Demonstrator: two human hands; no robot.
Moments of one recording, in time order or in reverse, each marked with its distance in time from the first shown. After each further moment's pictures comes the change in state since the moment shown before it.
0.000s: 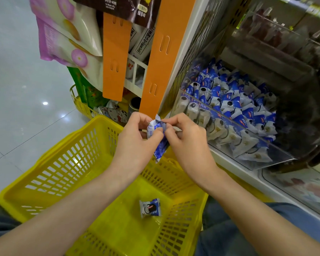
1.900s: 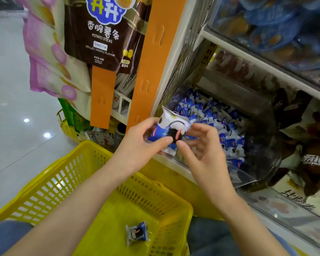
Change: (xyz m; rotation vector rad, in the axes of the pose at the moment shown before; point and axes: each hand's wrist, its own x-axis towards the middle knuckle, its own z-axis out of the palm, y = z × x) left_hand 0.031 0.056 0.007 -0.146 -0.372 0.136; right_hand -0.005 -0.017 -0.070 0.214 0.150 -0.031
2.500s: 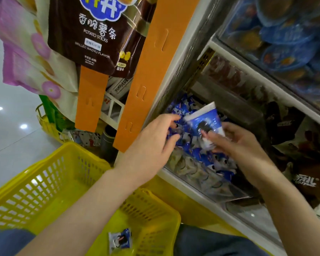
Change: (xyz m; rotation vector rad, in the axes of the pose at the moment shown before) left_hand 0.030 0.003 0.019 0.467 -0.019 0.261; right_hand 0.065 0.002 -0.070 -0.009 -0.105 0.355
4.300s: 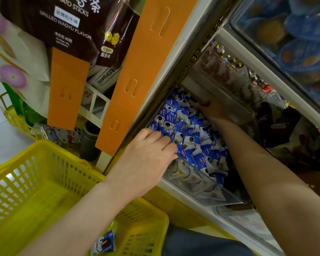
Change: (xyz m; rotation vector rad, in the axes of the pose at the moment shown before) left_hand 0.001 -0.017 0.024 0.569 0.003 0.347; right_hand 0.187 0.066 -0.029 -0.693 0.222 0.107
